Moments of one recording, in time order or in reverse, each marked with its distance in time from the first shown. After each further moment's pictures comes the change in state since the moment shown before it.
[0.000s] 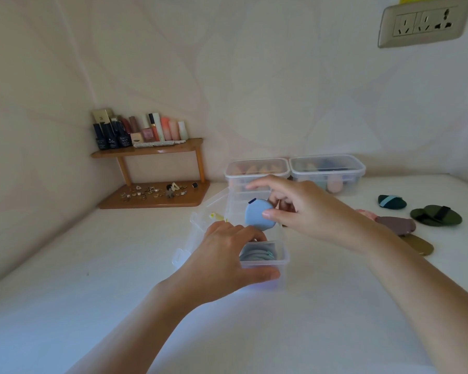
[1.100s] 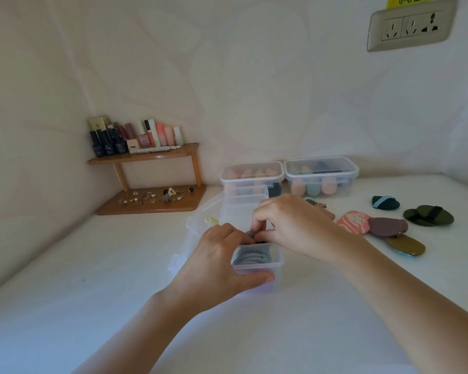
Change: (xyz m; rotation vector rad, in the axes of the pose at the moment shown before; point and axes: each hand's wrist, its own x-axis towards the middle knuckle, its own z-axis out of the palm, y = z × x) left_hand -0.001 -0.004 0.011 -0.023 0.175 0.047; right_hand 0.000 -0.014 0.010 -0.377 -0.062 -0.006
